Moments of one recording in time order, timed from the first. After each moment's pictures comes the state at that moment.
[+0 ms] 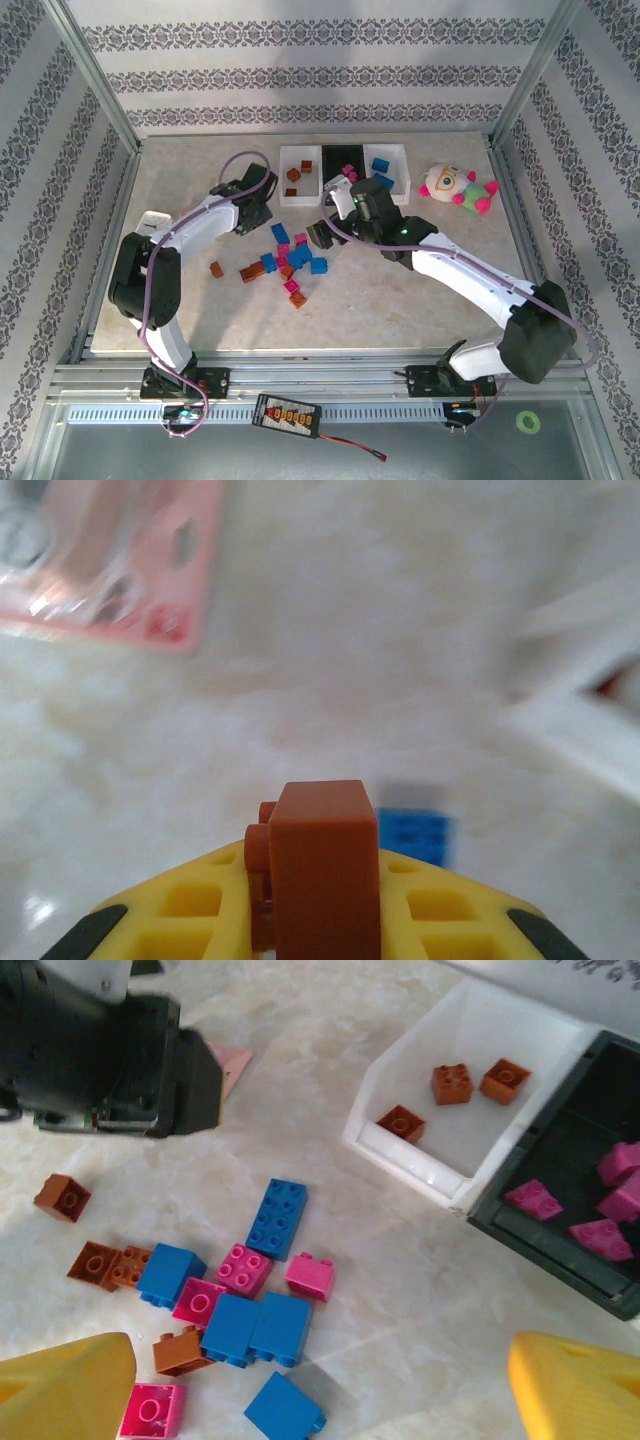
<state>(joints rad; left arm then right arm) -0.40 1.77 1.38 -0.71 -0.29 -0.91 0.65 1.38 1.07 -0.29 -0.08 0.06</state>
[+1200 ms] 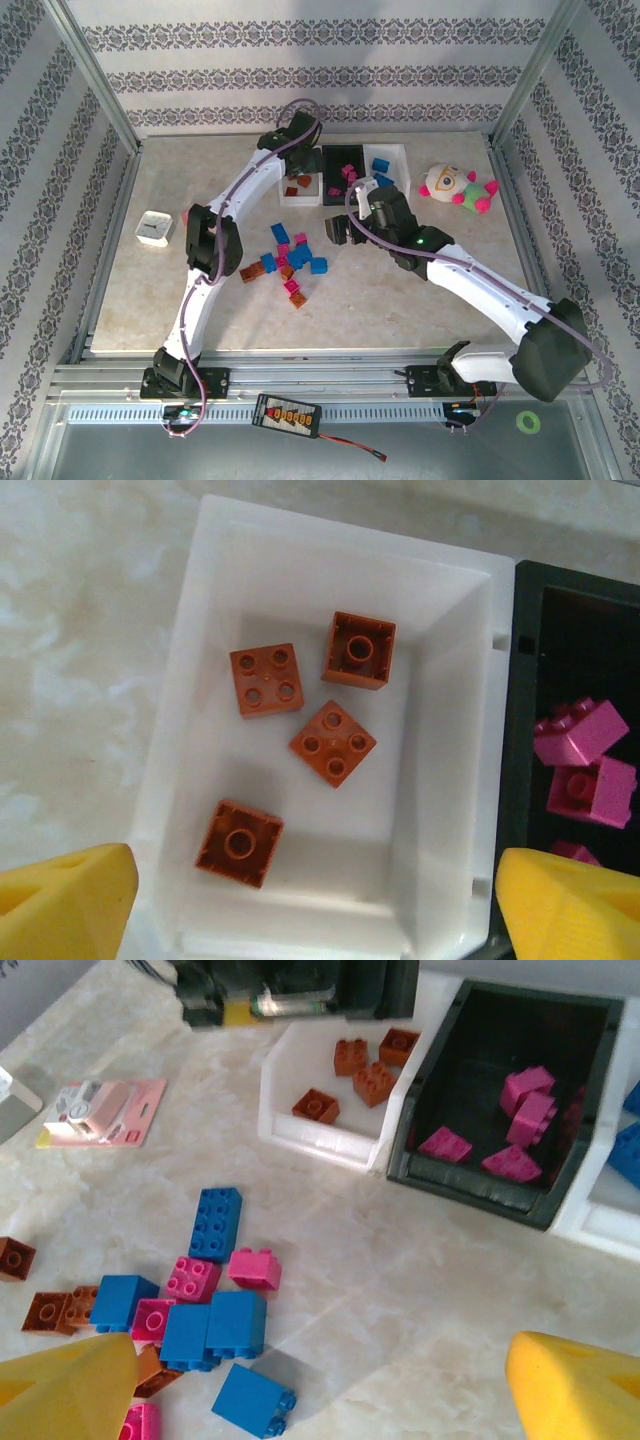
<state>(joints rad) -0.44 2.39 2.37 -0.98 -0.24 -0.61 0.64 1.30 0.97 -0.28 0.03 0.26</state>
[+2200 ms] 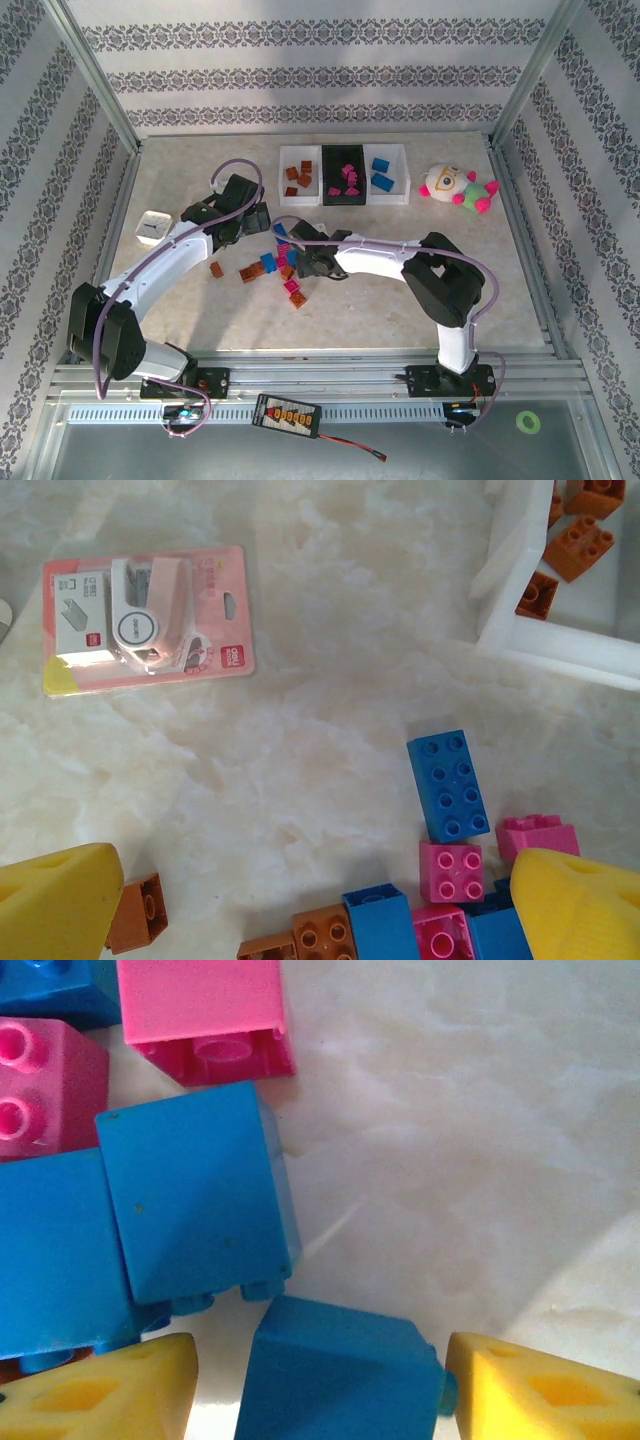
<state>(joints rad) -0.44 1.42 1.16 -0.73 -0.36 -0.65 0.87 1.93 1.24 -0.50 0.22 0.61</state>
